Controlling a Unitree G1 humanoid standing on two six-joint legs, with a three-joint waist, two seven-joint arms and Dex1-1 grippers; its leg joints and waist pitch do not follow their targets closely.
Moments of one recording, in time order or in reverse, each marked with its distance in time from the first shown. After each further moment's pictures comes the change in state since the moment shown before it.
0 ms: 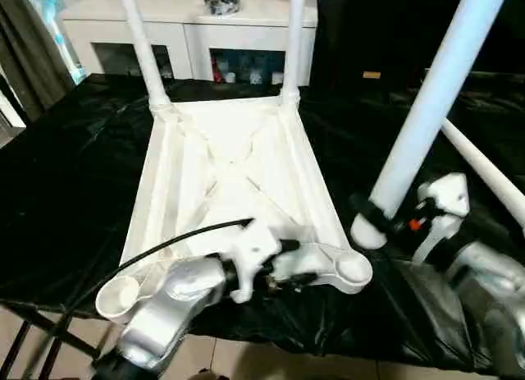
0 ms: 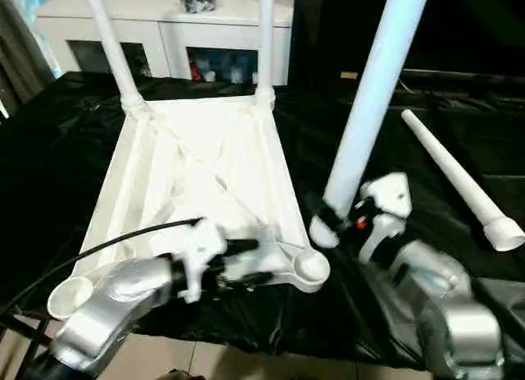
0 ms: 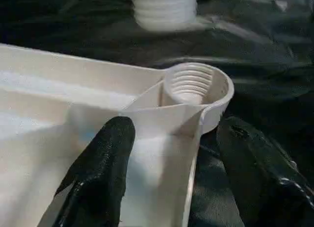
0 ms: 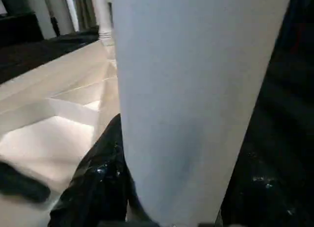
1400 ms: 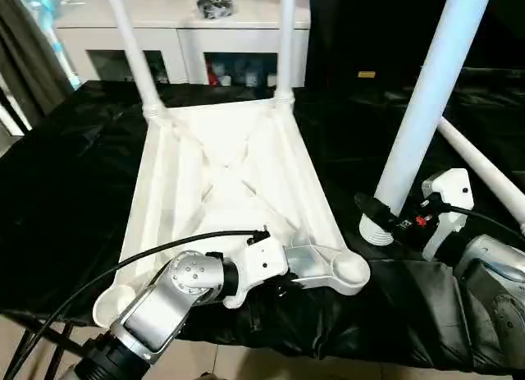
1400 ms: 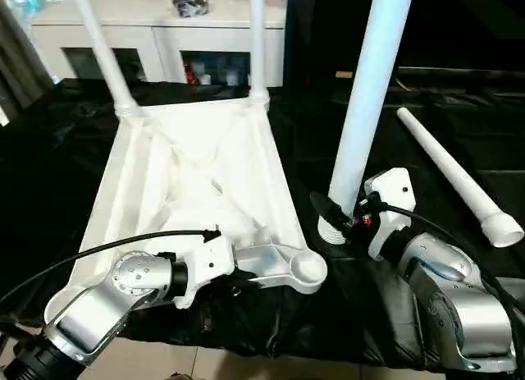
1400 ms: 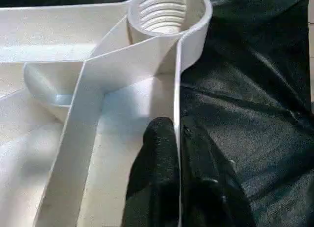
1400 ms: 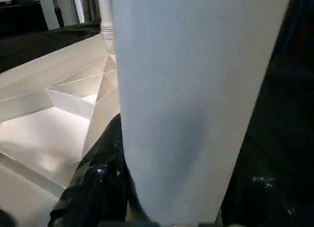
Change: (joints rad) left arm -0.039 0.124 -0.085 -0.049 0.103 0.080 -0.089; right arm -0.001 -0.040 0.023 0.002 -0.003 -0.002 0.045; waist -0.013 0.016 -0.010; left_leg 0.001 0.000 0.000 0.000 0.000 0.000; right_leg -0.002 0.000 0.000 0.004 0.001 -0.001
